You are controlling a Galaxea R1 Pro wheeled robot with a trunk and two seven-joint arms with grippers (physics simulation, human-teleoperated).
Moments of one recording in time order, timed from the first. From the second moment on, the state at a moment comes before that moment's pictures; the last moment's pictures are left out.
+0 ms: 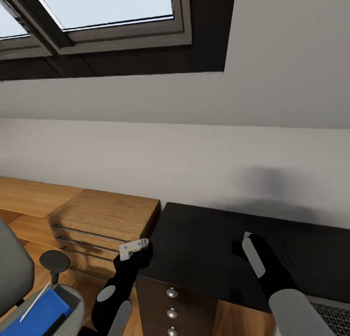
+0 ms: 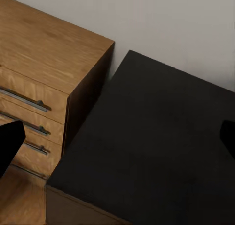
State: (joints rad) left arm -0.11 -0.11 -0.29 -1.61 0.30 0.38 0.43; right arm -0.61 -0.02 -0.03 -0.91 -0.47 0.80 -0.48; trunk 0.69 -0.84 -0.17
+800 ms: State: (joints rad) left arm -0.11 -0.11 -0.29 -1.61 0.30 0.38 0.43; right arm -0.61 -0.02 -0.03 -0.91 -0.47 0.85 -0.35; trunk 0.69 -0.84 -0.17
